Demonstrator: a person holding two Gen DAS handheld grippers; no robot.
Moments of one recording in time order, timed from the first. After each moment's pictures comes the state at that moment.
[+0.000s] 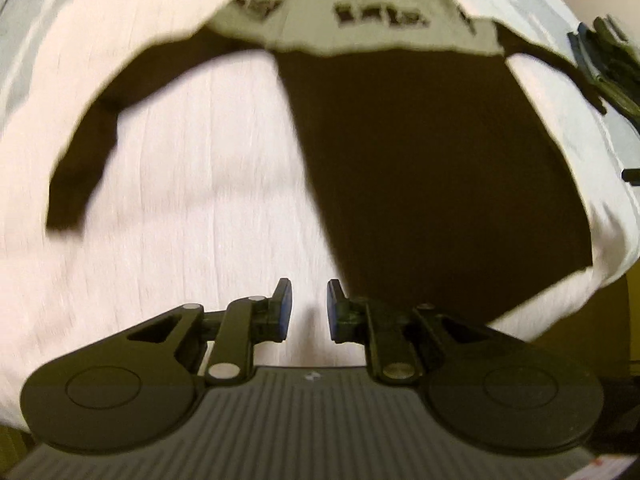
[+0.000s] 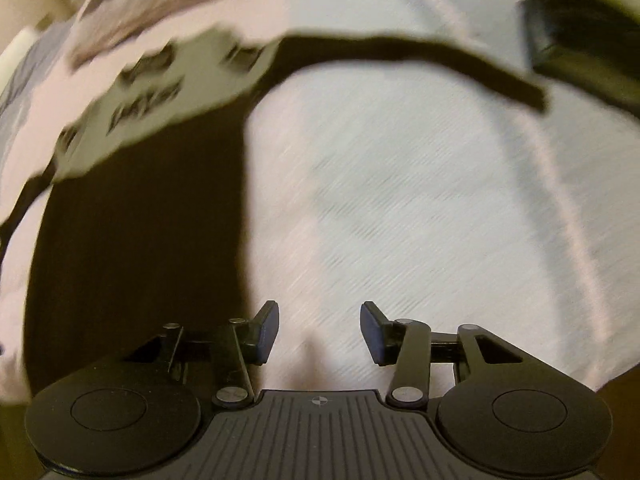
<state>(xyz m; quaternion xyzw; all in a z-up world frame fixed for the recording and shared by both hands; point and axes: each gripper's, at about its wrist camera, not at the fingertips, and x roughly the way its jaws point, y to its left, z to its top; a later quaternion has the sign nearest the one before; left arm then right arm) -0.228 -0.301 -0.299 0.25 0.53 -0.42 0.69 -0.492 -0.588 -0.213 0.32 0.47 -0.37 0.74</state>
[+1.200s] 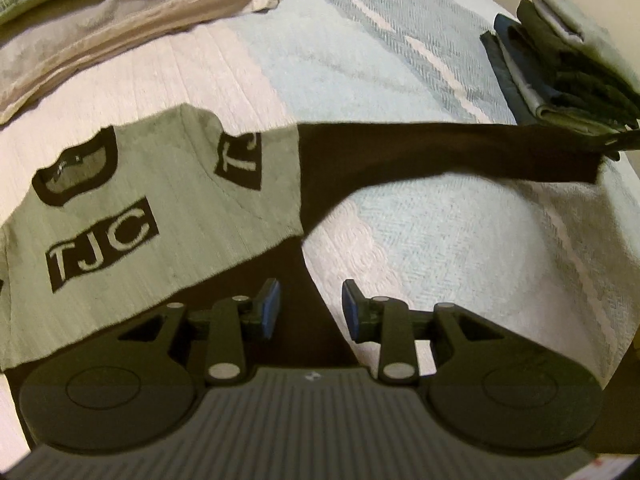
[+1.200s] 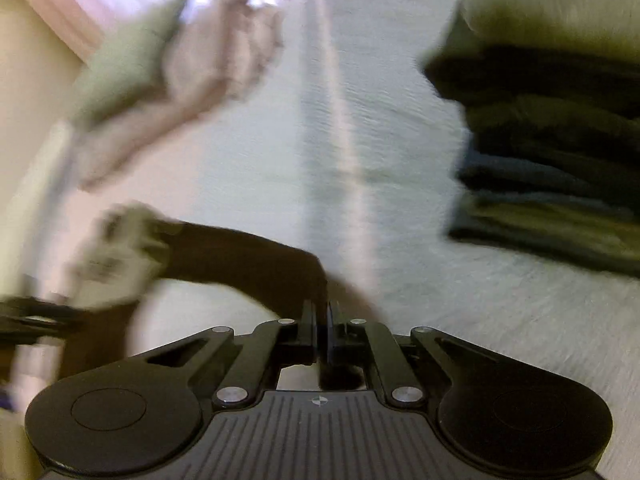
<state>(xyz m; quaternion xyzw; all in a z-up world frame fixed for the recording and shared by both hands) -0.347 -0.722 -0.306 0.30 0.46 -0.52 0.66 -0.639 -0.897 -0.183 0.42 0.33 -0.22 0.82</state>
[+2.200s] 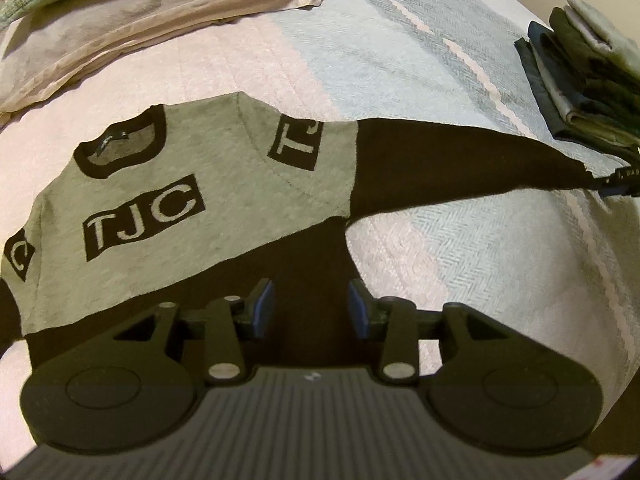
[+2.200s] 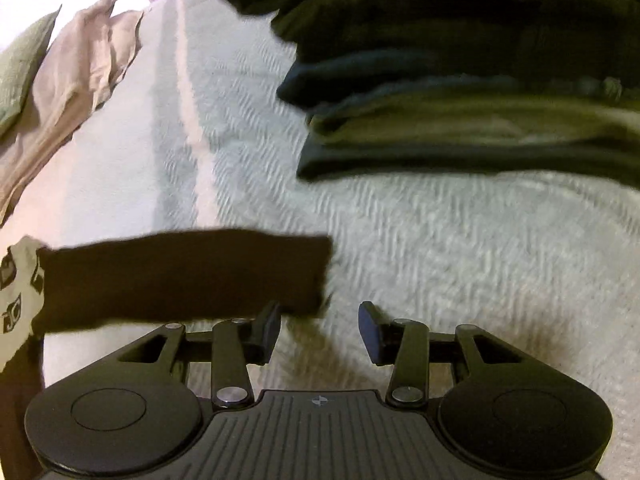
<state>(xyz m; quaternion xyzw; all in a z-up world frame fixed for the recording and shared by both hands) -0.339 -0.694 -0.304 0.30 0.46 -0.47 0.69 -0.645 -0.908 -0.281 0.41 0.40 -0.41 0.71</state>
